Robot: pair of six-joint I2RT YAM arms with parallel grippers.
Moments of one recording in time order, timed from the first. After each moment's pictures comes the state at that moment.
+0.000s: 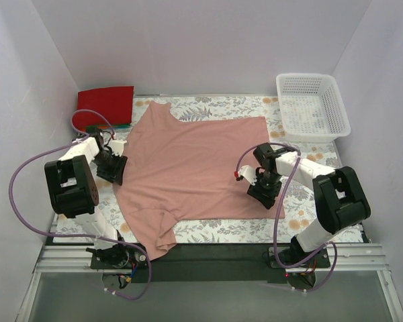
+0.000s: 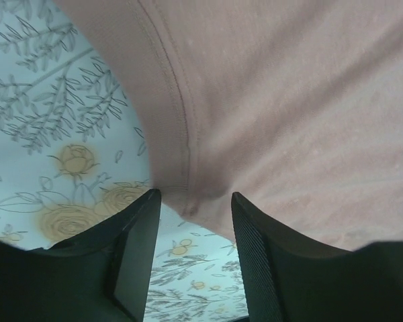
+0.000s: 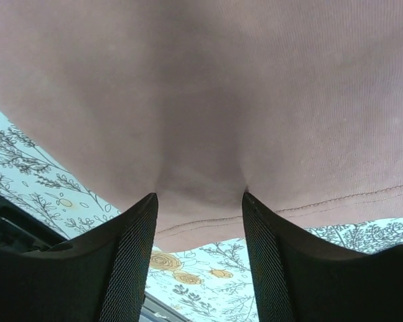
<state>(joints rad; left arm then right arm) 0.23 1.76 1.13 -0.84 0.21 0.54 0.41 1.58 0.90 -0.91 -0.14 -0.73</state>
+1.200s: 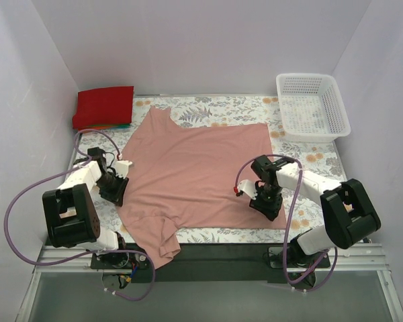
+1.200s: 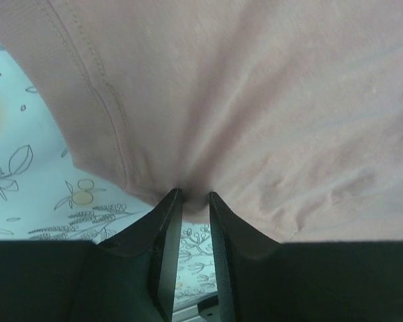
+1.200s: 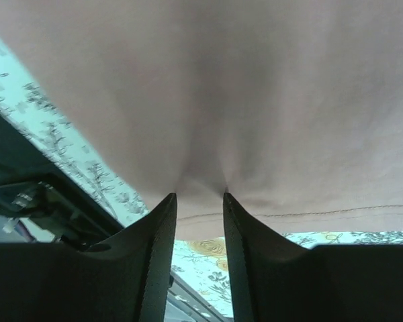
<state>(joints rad) 0.23 1.47 0.80 -0.82 0.23 0.61 0.51 1.46 0.78 -0.97 -0.15 -0.71</state>
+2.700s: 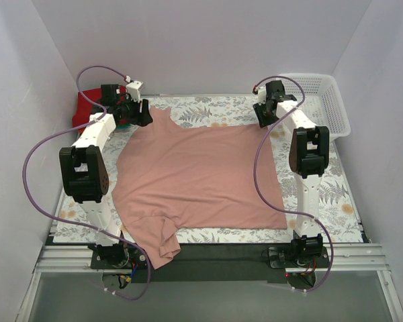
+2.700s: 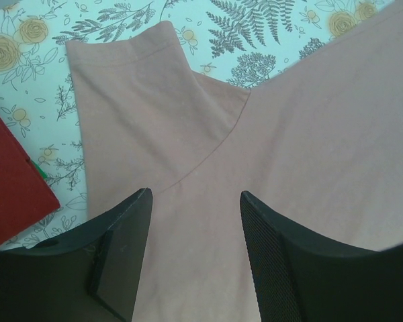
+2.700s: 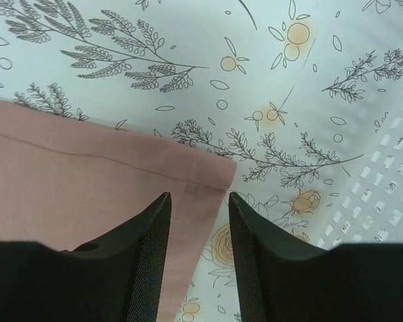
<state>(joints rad) 0.02 1.92 1.56 -0.37 0.54 0.25 0.14 2.35 2.02 -0.66 -0.04 -0.26</state>
